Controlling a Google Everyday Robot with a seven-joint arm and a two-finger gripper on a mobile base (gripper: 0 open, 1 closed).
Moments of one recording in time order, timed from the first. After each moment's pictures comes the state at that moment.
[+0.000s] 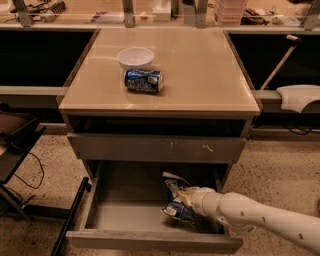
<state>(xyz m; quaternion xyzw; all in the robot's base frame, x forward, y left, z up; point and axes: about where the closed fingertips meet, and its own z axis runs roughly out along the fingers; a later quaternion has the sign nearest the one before) 0.545 -0.095 0.439 -0.25 0.86 0.20 0.40</state>
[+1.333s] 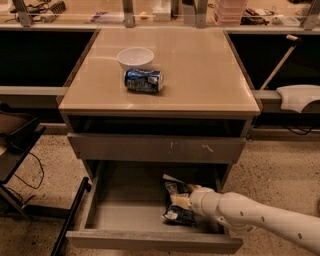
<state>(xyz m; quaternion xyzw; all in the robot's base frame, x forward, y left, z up) 0.546 -0.095 0.439 -0.25 0.86 0.20 0.40</state>
